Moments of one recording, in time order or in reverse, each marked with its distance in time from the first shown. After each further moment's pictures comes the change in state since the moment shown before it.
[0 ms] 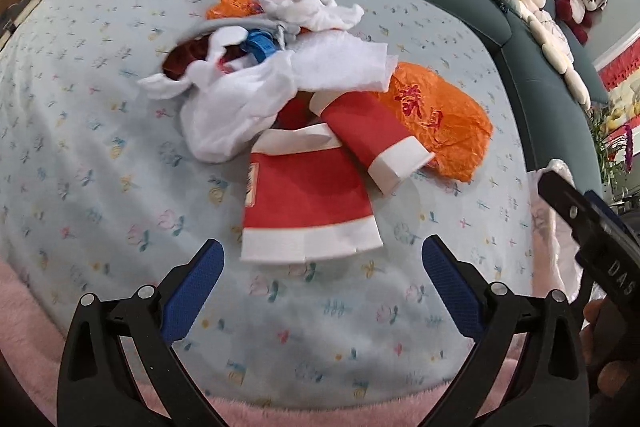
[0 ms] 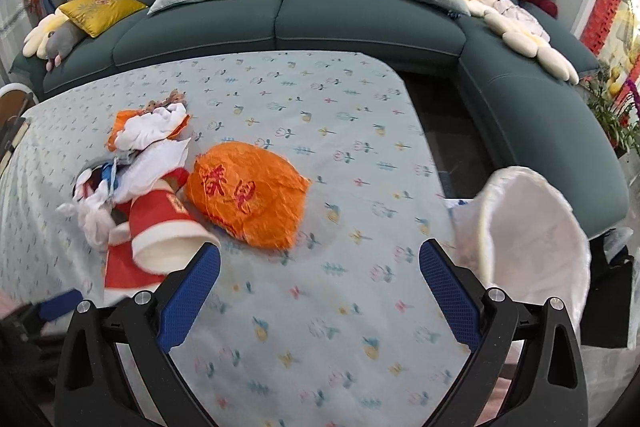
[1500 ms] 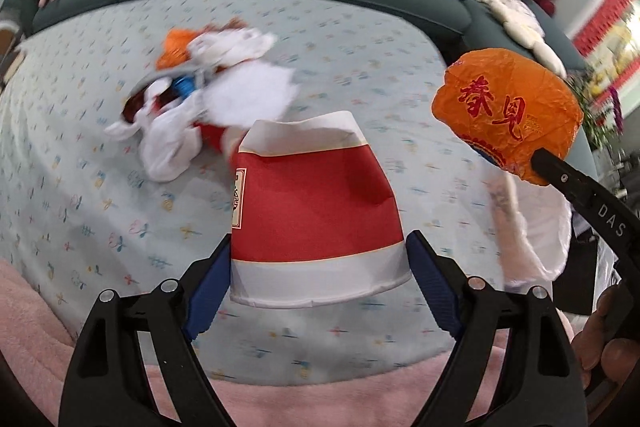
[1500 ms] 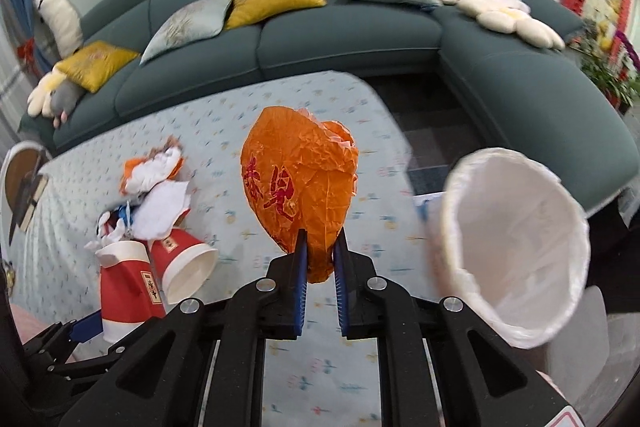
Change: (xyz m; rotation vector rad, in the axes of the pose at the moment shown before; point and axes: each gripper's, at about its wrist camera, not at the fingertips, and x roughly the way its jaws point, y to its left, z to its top) left arm -0.044 -0.075 -0.018 0.150 -0.072 -0.018; right arm -0.052 -0.073 -0.012 0.176 -0.068 0.069
